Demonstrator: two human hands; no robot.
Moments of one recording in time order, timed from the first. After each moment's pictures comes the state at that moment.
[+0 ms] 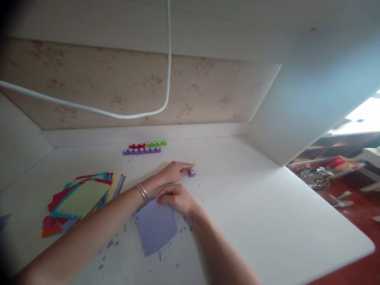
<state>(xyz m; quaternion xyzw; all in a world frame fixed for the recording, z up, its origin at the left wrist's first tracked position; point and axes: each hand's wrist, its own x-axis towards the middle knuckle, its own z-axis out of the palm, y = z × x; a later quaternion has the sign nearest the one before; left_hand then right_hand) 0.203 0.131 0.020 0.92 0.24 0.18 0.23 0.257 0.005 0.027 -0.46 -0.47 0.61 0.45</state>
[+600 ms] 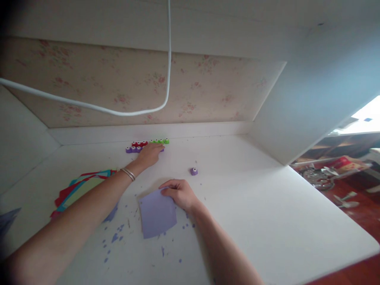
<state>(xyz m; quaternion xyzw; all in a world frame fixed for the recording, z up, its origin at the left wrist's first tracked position) 0.116 0.212 0.038 0.92 0.37 0.14 -0.04 0.257 0.009 0.021 -0.52 -0.44 0.59 0.44</state>
